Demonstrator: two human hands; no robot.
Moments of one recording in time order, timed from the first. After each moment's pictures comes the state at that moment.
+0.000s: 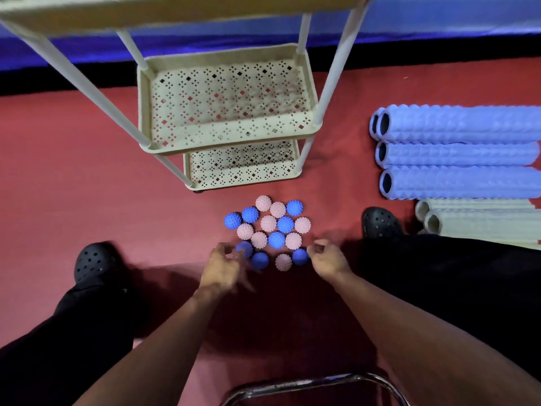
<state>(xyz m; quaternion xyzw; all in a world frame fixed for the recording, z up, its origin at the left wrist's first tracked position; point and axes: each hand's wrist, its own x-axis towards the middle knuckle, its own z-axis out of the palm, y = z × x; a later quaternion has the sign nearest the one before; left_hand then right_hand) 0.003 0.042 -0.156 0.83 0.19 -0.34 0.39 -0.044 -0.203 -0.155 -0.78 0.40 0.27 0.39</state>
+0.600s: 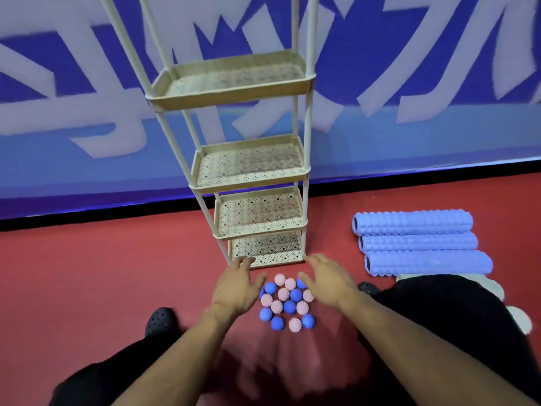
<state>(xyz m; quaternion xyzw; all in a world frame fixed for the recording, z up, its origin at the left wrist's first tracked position) -0.031 0.040 0.120 0.96 -0.11 -0.12 0.21 -0.075 -0.193 0.118 -0.97 0.06 0.13 0.22</state>
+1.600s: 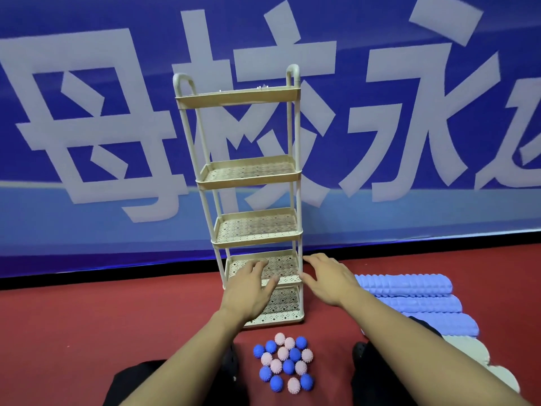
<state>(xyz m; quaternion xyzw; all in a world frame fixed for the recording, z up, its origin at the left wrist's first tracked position) -0.096 0.018 0.274 0.96 -0.20 0.07 0.21 -0.129 -0.202 0.290 -0.99 0.00 -0.03 0.15</state>
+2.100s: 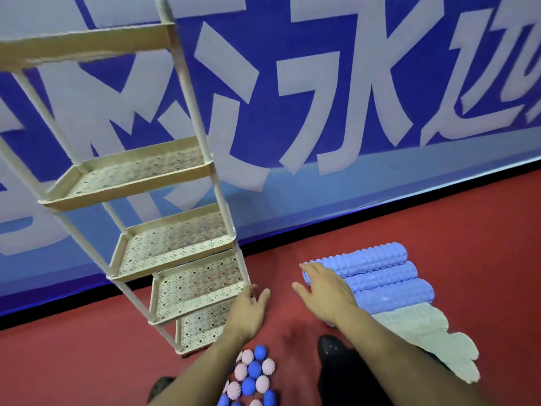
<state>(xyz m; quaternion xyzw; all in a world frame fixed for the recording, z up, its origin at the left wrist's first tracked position) 0.005 -0.151 0.158 0.89 -0.08 -0.19 0.41 -0.073 -0.342 0.198 -0.96 0.15 0.00 0.22</state>
